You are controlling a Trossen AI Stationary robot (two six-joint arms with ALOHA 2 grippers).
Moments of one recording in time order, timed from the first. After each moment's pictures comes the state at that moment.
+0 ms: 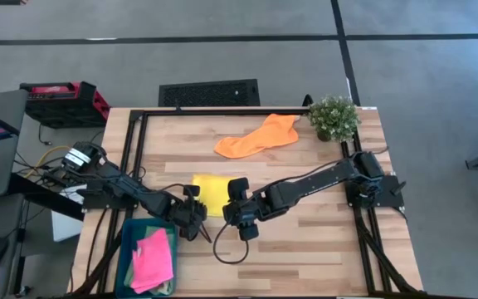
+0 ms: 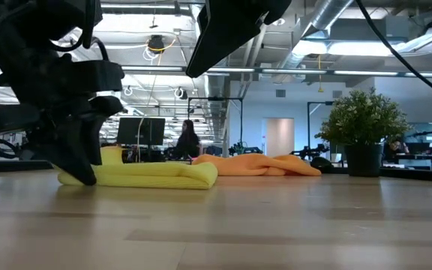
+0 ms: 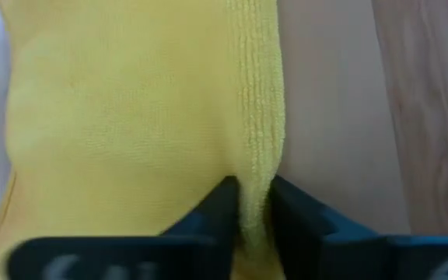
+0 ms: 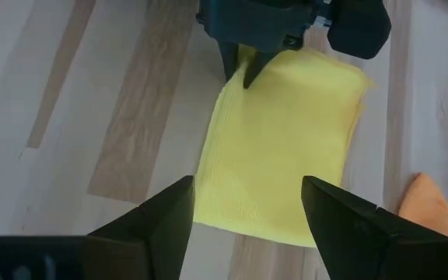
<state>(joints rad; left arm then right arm) -0.42 1.60 0.69 -0.31 -0.40 -0.22 0.32 2.00 1.68 -0.70 0.30 -0.12</state>
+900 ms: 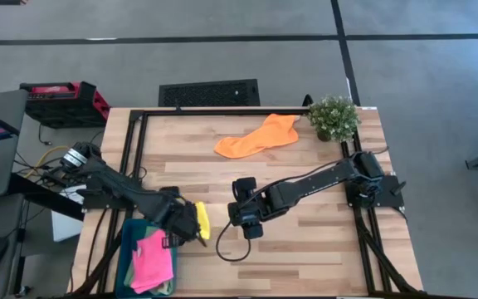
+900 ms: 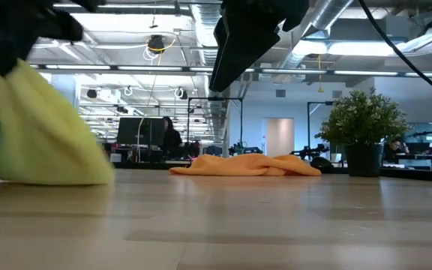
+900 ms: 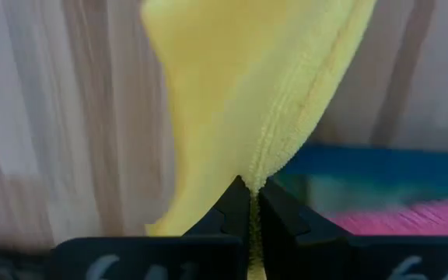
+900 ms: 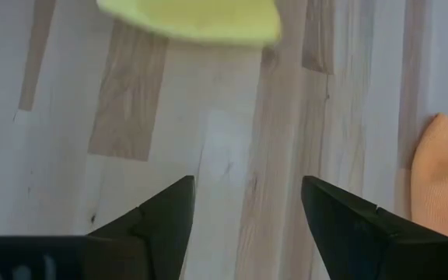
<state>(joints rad) -0.51 1.59 1.27 -1.29 -0.07 -0.62 0.32 2.00 1.68 -0.84 0.30 0.00</state>
